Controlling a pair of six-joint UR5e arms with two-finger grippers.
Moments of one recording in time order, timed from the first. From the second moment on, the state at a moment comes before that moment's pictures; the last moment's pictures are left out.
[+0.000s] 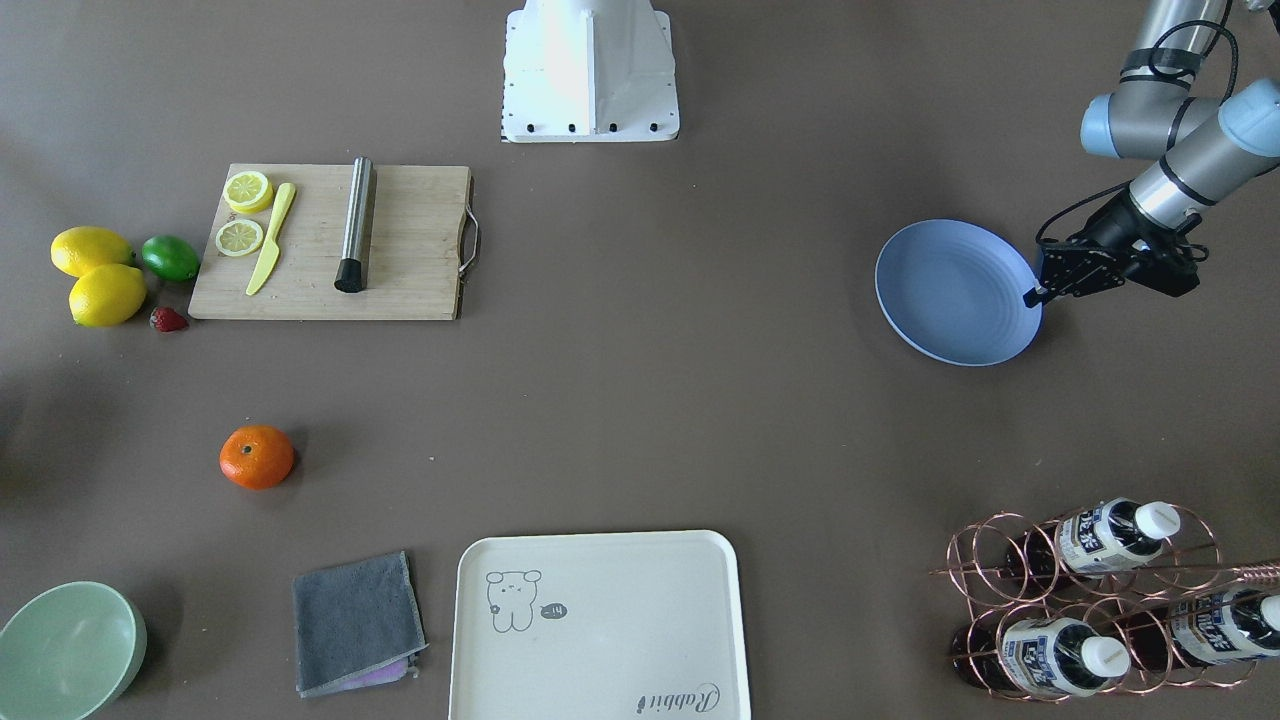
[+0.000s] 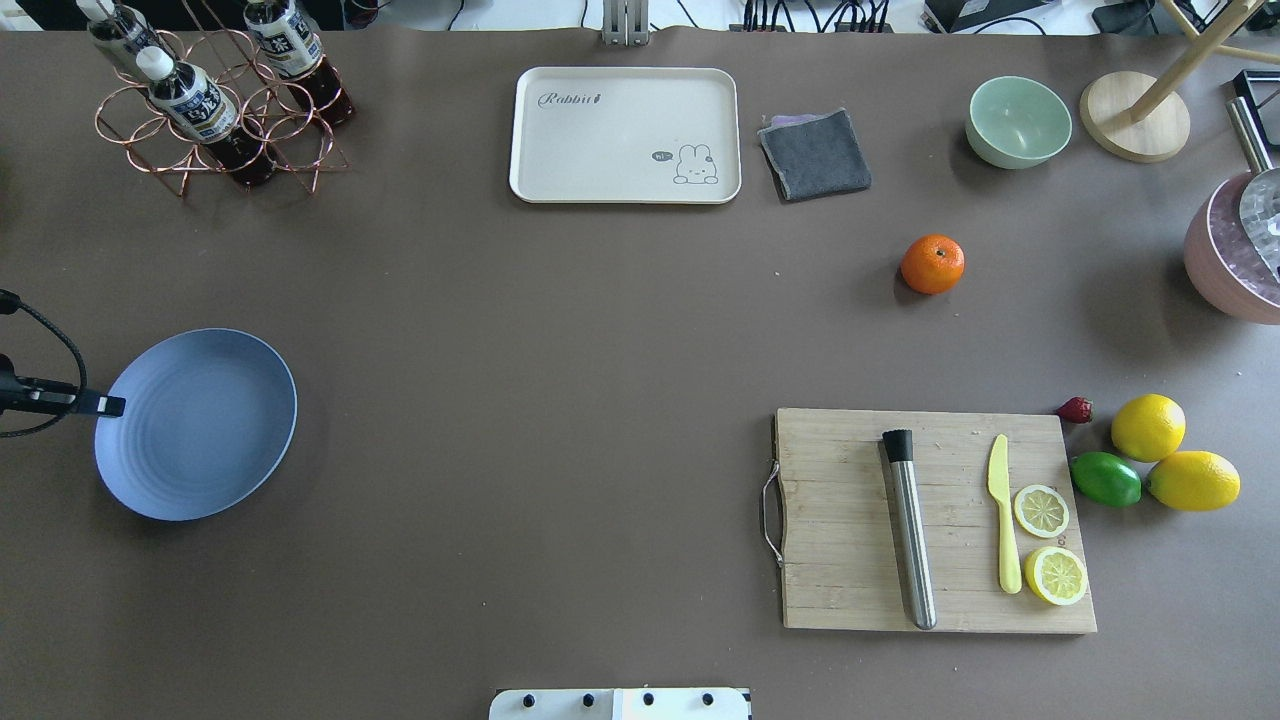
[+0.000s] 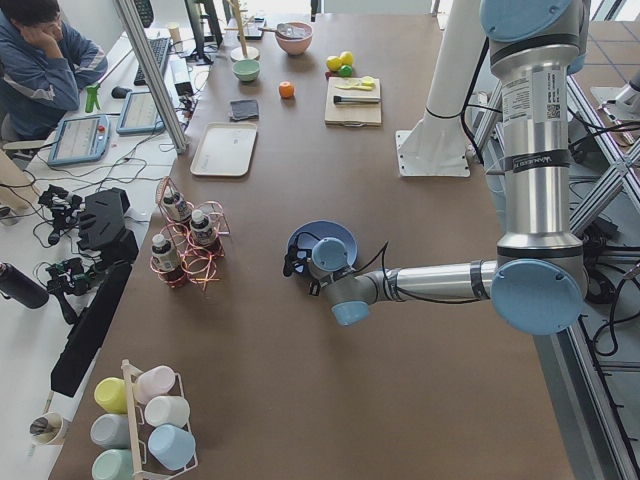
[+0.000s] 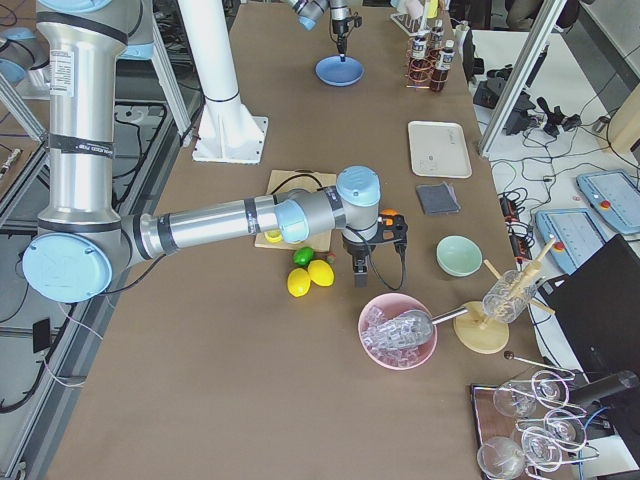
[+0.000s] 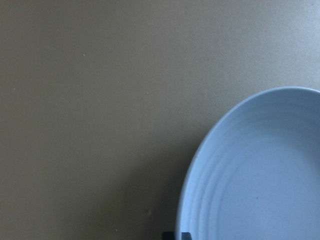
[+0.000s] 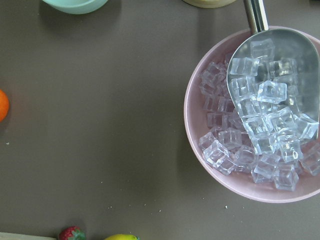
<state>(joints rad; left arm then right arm) -0.95 -1.46 -1.44 -2.83 -2.28 -0.94 1.37 -1.65 1.86 -1.44 2.31 0.34</state>
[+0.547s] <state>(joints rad) -1.02 -1.60 -1.49 -2.82 -2.40 -1.16 1.37 -1.65 1.86 -1.44 2.31 0.34</state>
